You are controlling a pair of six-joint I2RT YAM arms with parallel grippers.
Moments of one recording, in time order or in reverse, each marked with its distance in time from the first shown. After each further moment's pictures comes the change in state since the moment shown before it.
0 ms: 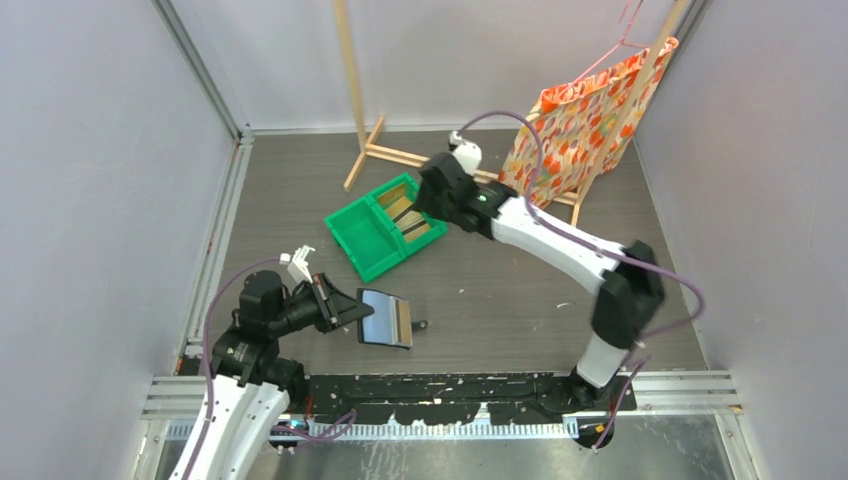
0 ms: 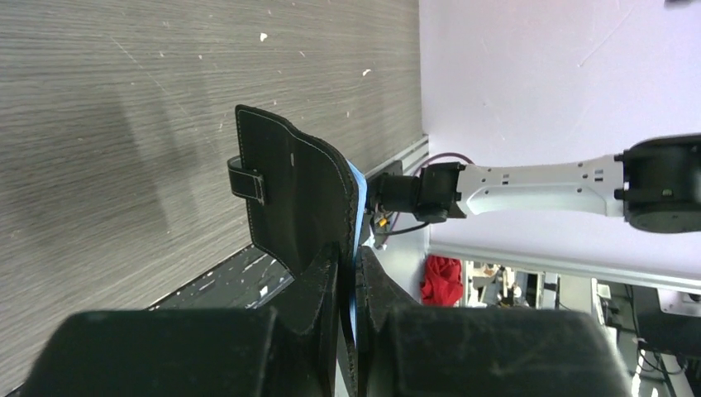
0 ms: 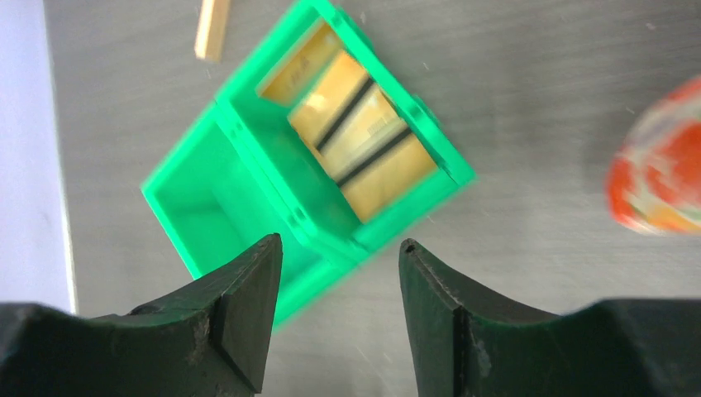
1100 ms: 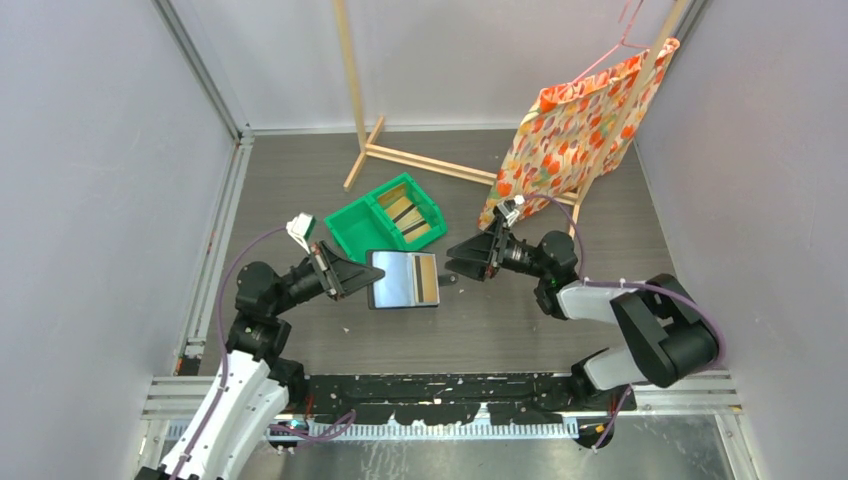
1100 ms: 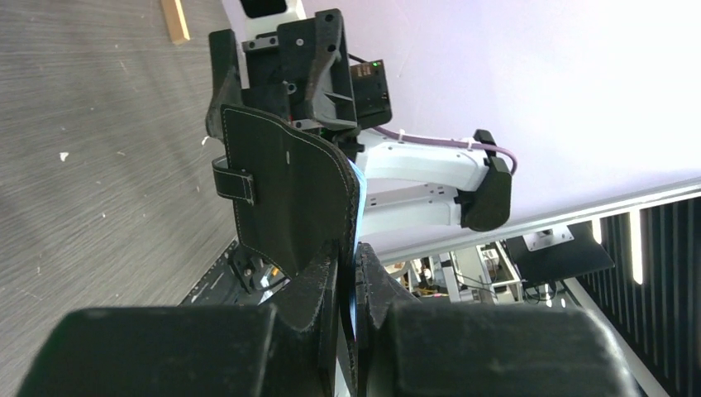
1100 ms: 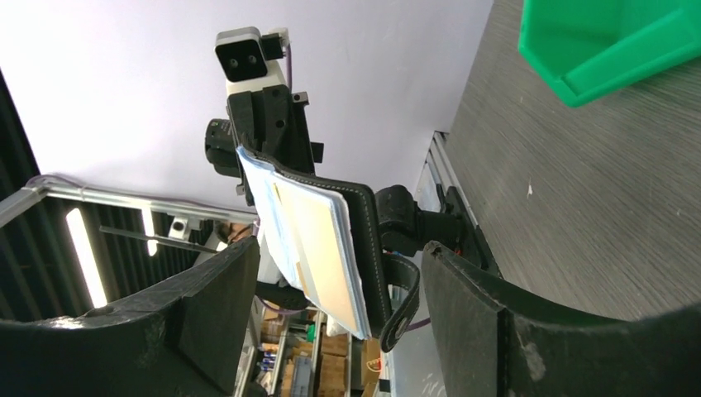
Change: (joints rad) left arm 0.000 0.183 -0.104 0.850 0.147 -0.362; right arm -0.365 -0.430 -1.278 1.742 -1.263 0.574
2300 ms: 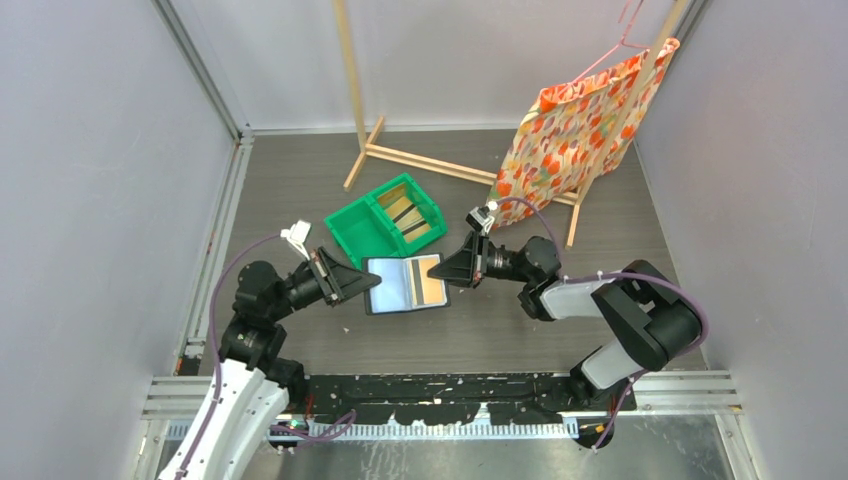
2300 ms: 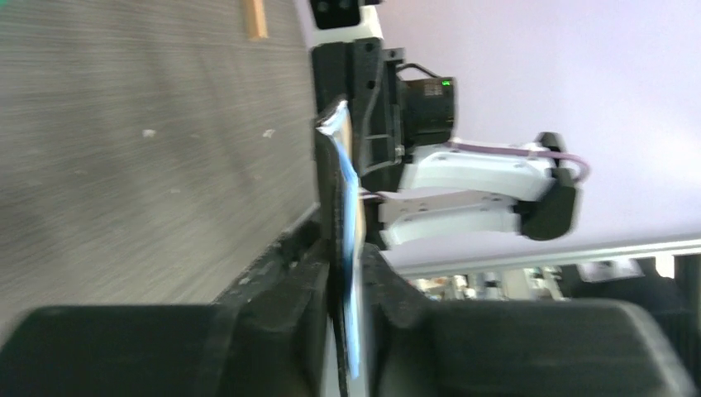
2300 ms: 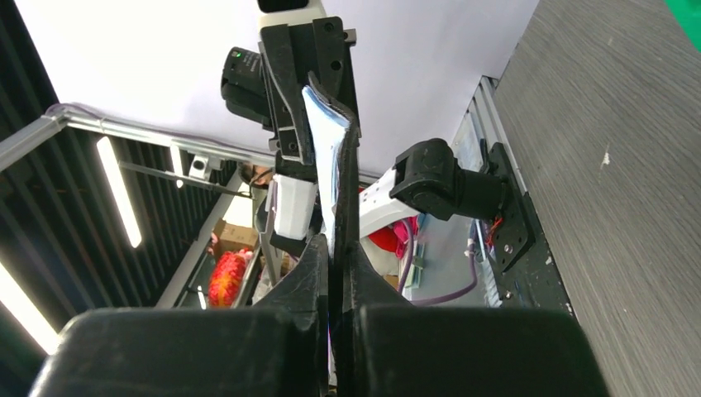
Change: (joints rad) left arm 0.000 -0.064 0.037 -0.256 -0.061 0.132; right arm 0.157 0.115 0.046 0.201 -0.014 0.077
